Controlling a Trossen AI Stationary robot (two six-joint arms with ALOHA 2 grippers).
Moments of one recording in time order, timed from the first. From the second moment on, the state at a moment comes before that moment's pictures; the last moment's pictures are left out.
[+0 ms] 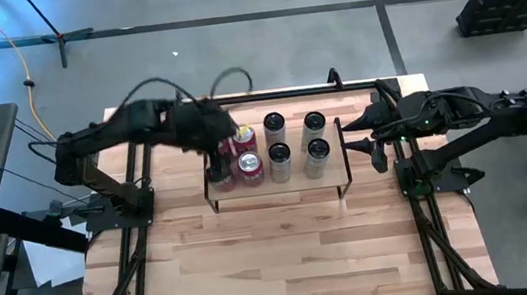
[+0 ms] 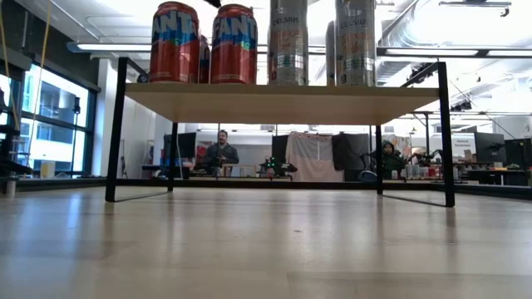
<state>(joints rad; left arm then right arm) 0.04 1.54 1.88 -1.28 -0.14 -0.08 0.13 0.92 1.26 -0.85 0.27 0.20</state>
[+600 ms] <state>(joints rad) 0.28 1.54 1.81 -1.27 0.01 0.10 0.13 0.92 1.26 -0.85 0.27 0.21</state>
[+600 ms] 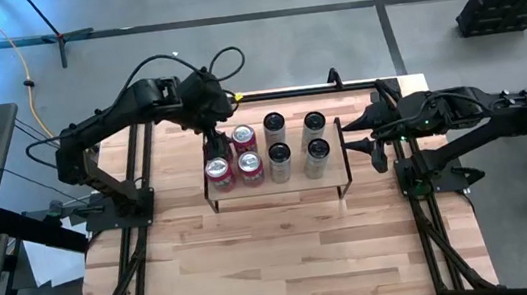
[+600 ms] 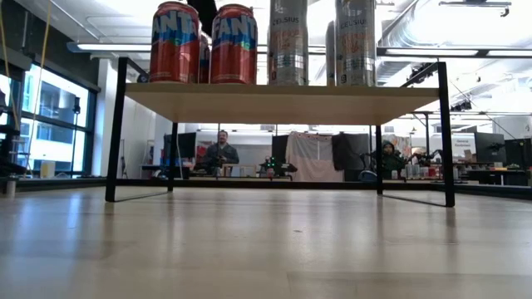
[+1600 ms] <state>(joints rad) 0.29 1.62 1.73 -1.18 0.08 0.14 0.13 0.92 1.26 -0.85 0.27 0.21</state>
